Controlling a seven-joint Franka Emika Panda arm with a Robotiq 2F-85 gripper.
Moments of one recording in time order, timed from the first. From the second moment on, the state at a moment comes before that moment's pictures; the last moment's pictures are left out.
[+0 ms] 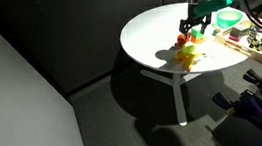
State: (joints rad) arm 0.04 0.29 0.00 -2.20 -0.02 2.41 0.36
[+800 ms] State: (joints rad) arm 0.04 0.36 0.00 -2.20 -0.02 2.42 0.35
